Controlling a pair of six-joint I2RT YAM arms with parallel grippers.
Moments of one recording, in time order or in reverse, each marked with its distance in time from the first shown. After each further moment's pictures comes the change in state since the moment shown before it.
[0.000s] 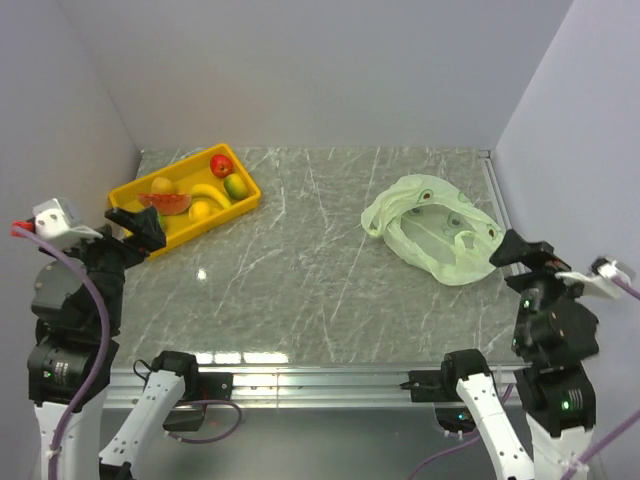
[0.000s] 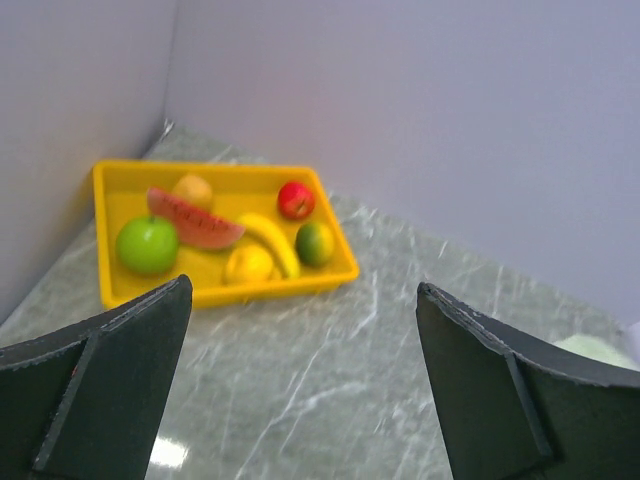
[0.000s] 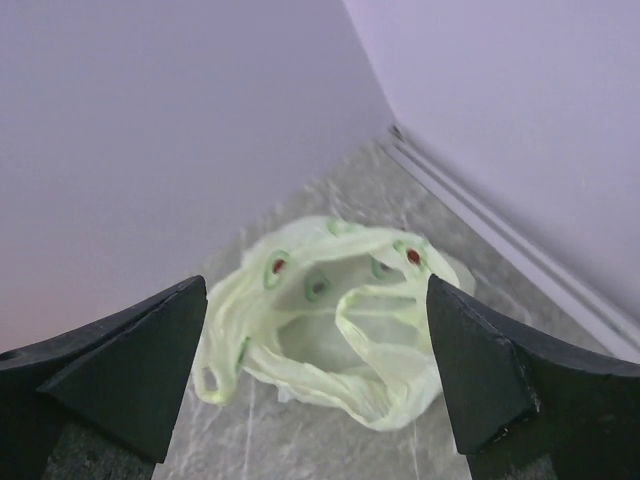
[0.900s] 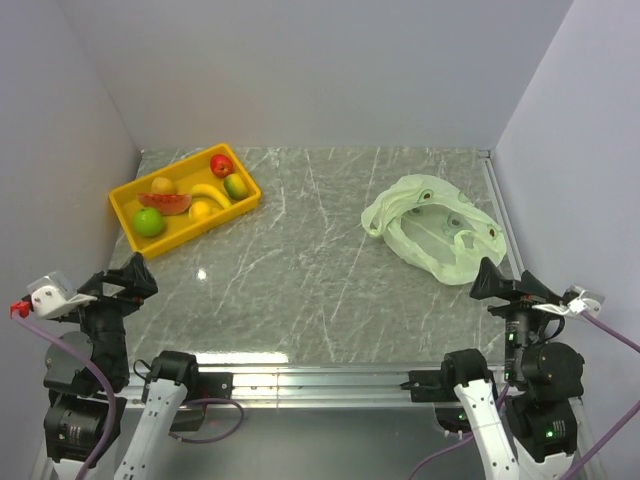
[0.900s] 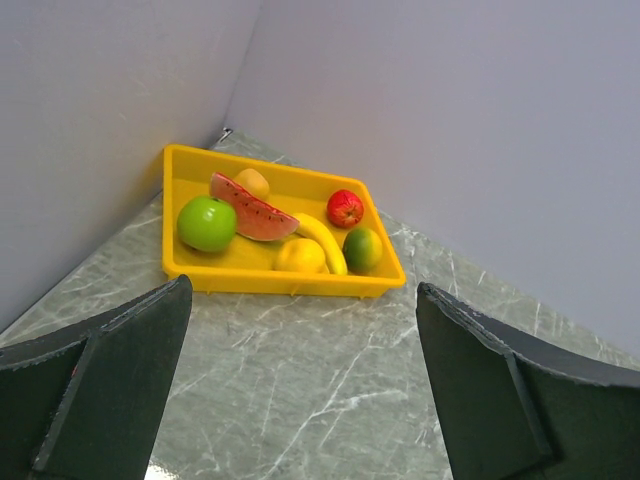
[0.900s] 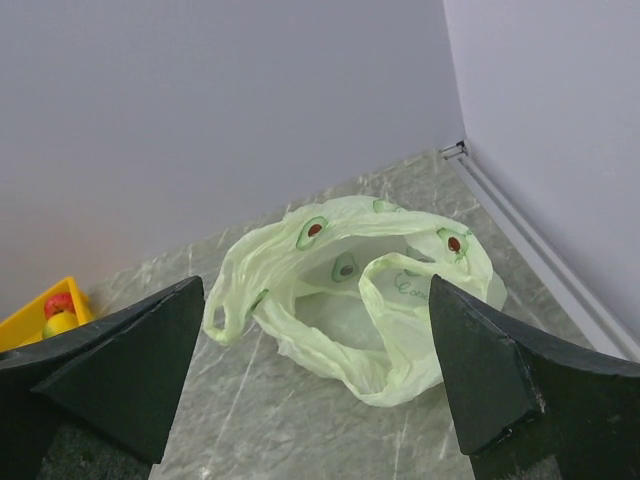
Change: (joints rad) left arm -0.004 -0.416 -0.339 -0.016 -0.140 -0.014; right arm 0.015 -0.344 -0.218 0.048 -0.231 -0.164
